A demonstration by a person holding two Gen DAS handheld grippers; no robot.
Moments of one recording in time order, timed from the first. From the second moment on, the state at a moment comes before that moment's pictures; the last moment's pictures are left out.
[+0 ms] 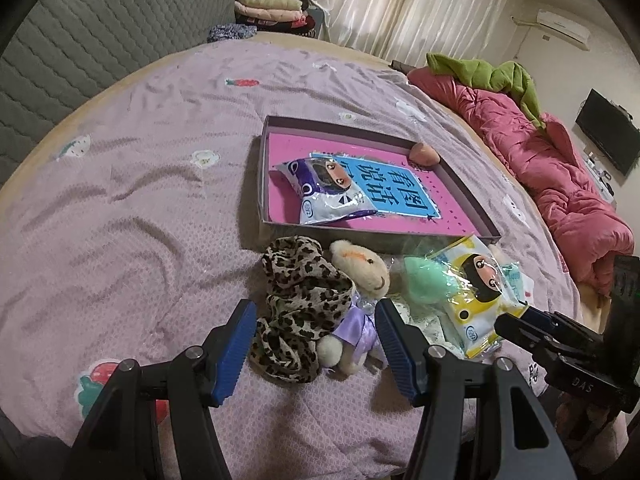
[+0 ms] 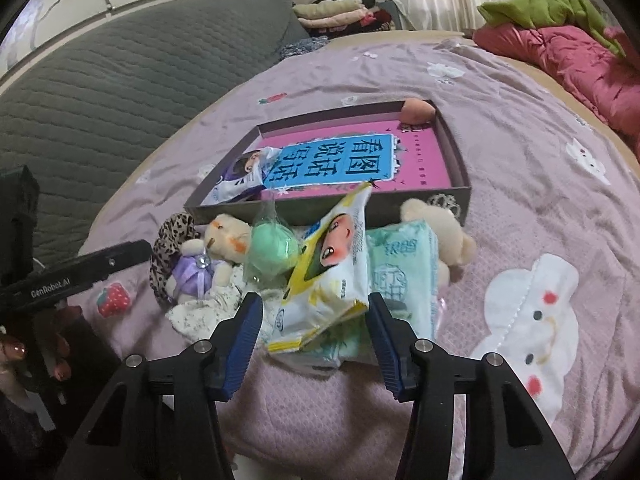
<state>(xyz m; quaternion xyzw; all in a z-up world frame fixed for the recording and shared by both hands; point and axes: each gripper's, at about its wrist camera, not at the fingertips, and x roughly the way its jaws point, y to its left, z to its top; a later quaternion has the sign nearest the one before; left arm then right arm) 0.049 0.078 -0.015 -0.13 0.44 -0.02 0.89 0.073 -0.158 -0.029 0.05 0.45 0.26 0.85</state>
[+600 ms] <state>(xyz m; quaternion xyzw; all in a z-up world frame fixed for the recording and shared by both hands) 0.083 0.089 -0.043 -0.16 0.46 0.00 0.87 0.091 -0.138 -0.035 0.01 0.44 0.27 0.86</state>
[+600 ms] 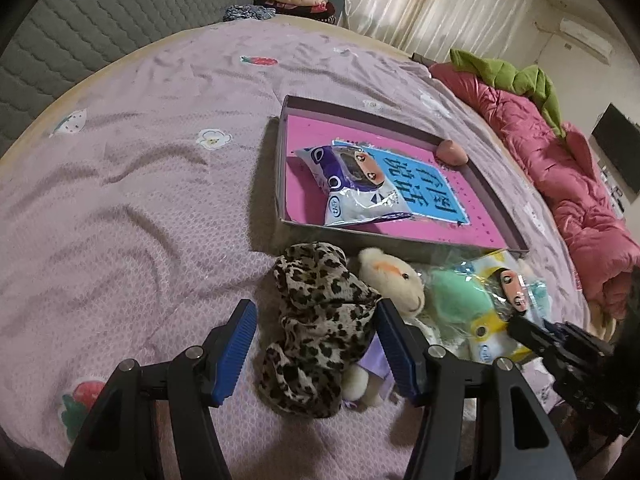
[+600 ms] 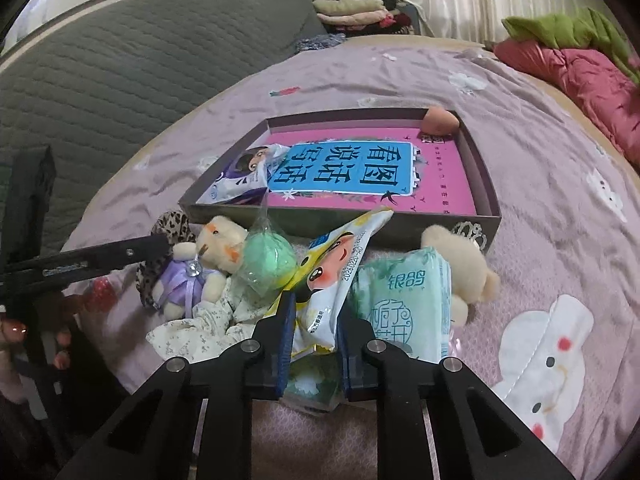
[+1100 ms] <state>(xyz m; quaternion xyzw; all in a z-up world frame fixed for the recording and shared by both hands) 0.095 0.096 -0.047 -0.18 0.46 -0.02 0.87 0.088 -0.148 -0.022 0.02 0.42 0.27 0.87</state>
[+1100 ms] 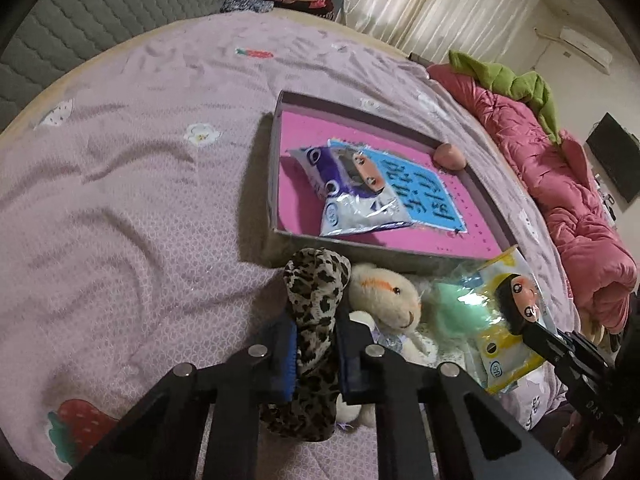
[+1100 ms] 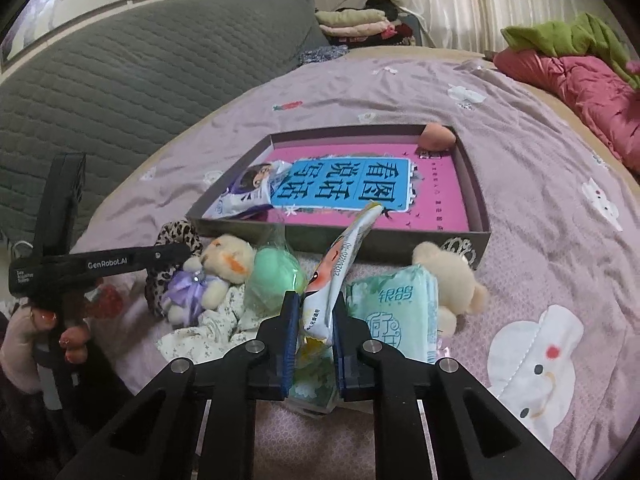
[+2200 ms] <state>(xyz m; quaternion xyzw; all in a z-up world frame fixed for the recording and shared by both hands) 0.088 0.094 -0.030 -0.19 0.43 -0.03 0.88 0.113 -0.140 -0.029 -0.02 0.42 0.24 0.88</state>
